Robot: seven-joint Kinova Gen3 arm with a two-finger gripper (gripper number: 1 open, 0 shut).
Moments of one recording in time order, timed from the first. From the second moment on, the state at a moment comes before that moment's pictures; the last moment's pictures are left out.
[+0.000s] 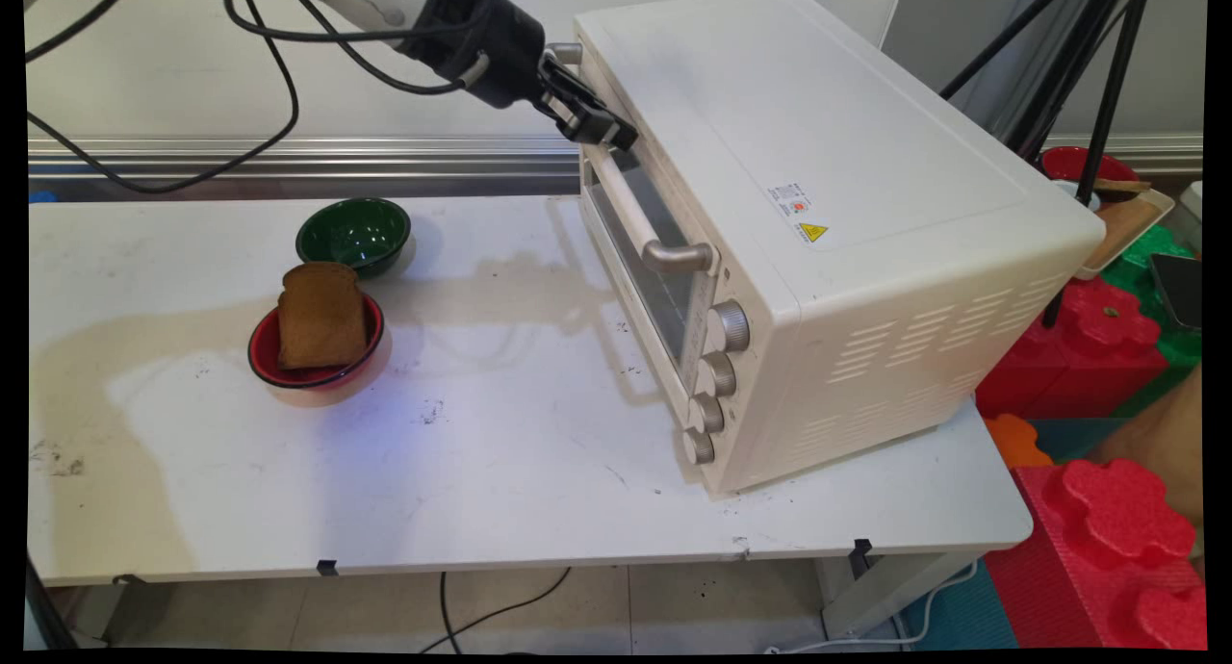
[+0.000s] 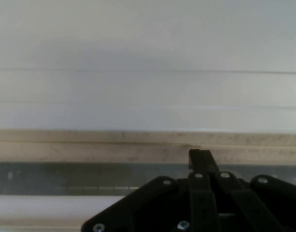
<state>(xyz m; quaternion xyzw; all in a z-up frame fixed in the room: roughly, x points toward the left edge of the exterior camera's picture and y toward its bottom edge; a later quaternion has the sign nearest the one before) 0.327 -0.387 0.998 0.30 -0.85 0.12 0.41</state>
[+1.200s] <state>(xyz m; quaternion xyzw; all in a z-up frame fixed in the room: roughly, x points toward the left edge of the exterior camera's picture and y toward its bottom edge) 0.356 -0.350 0.986 0.33 -0.86 0.11 0.38</state>
